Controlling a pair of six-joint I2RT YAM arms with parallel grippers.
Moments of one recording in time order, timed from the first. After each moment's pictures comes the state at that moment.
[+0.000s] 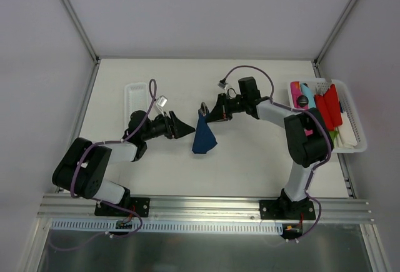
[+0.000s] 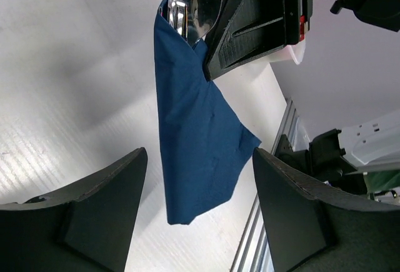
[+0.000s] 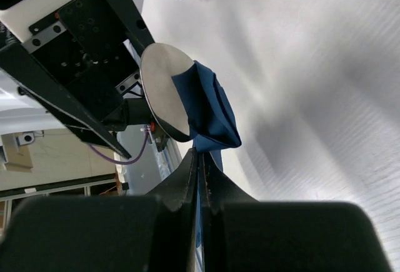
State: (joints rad) left arm -0.35 1.45 0.39 0.87 0.69 -0.81; right arm 0.41 1.87 1.15 -0.02 -1.01 0.54
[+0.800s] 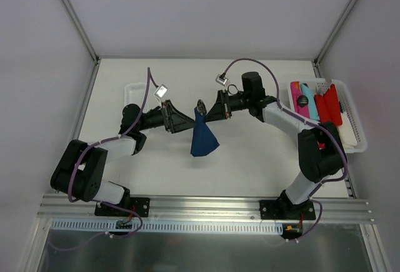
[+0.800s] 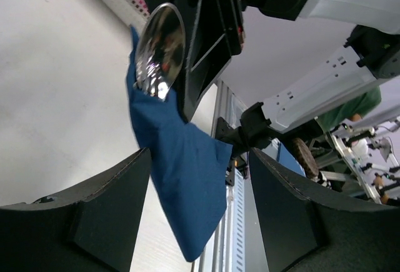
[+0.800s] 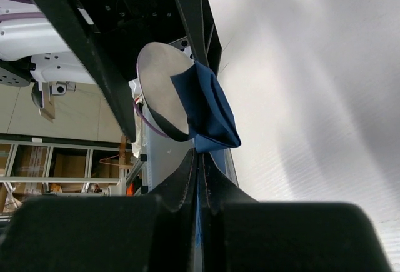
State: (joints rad) left arm -0.32 1.42 0.49 1.09 0.99 -0.97; right arm 0.45 1.67 1.11 0.02 -1.16 0.59
